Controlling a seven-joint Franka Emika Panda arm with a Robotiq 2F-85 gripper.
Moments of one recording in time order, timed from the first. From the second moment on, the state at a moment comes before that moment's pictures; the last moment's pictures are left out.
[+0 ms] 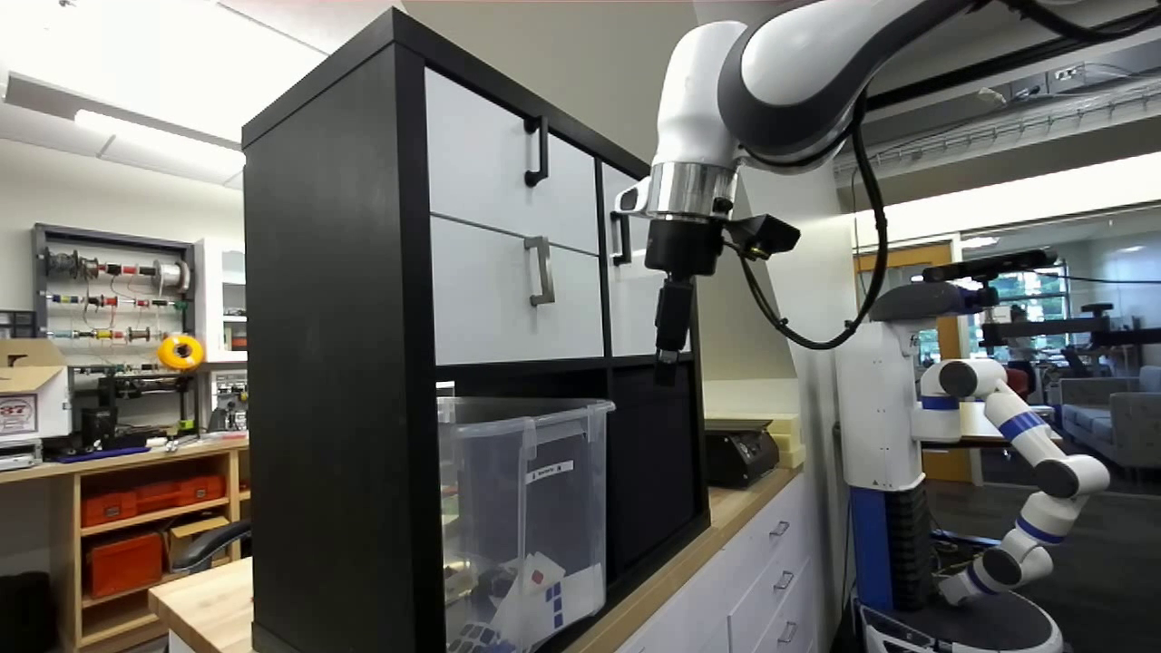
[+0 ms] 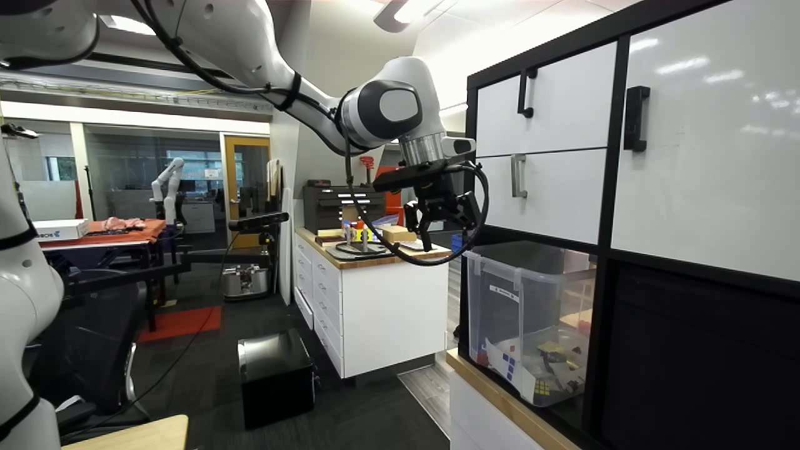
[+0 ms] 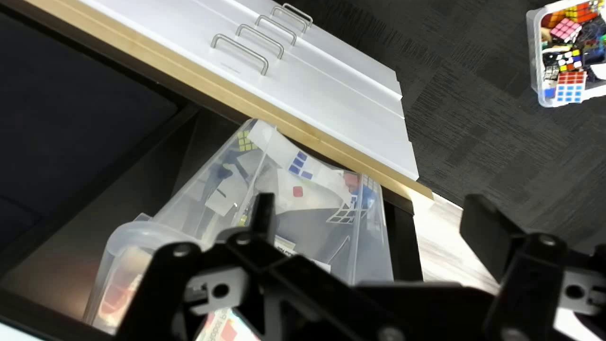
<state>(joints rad) 0.02 -0.04 0.06 -2.01 -0.11 2.25 -0.32</state>
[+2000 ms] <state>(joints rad) 0.04 0.03 0.04 -2.07 -0.29 2.63 -0.43</state>
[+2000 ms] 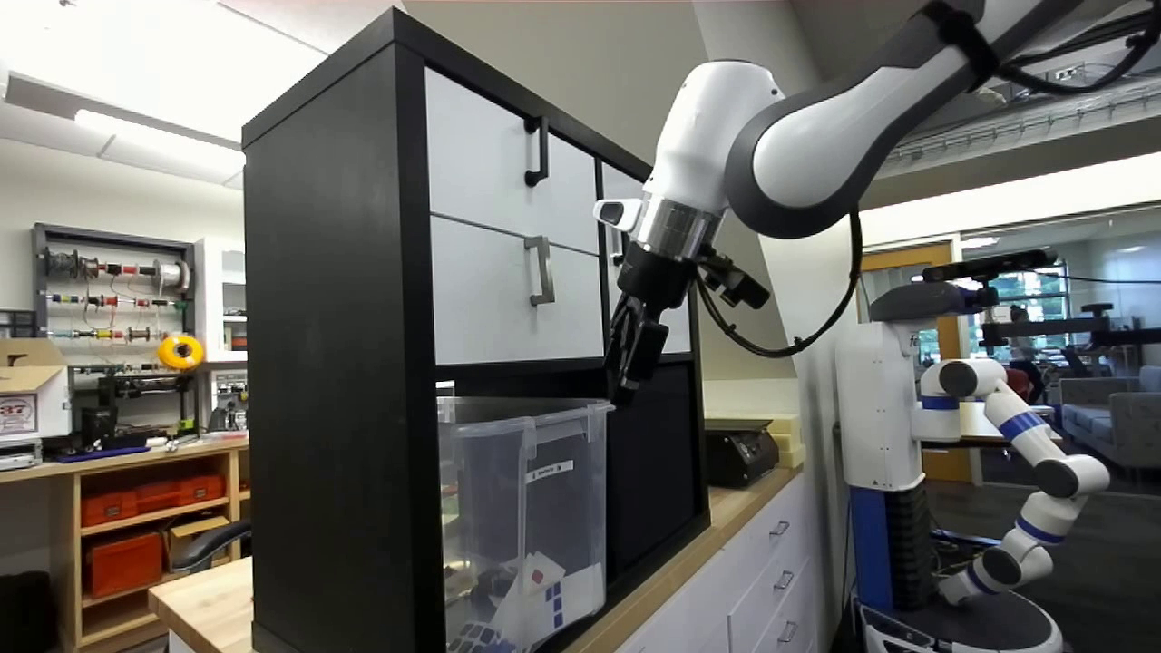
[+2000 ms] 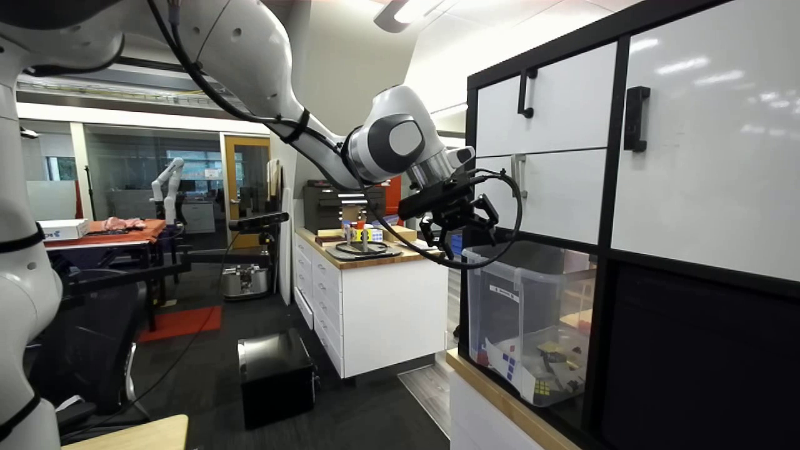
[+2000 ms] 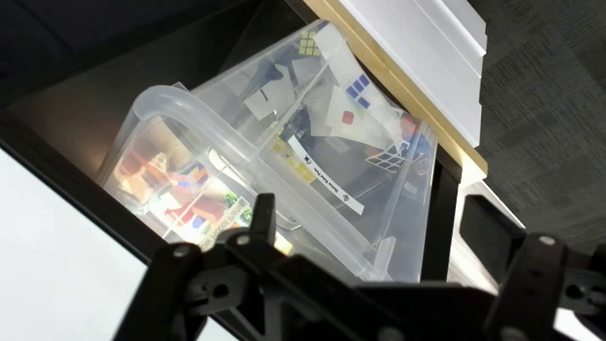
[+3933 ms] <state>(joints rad) -0.02 0.27 0.01 -1.94 -0.33 2.88 -0.50</state>
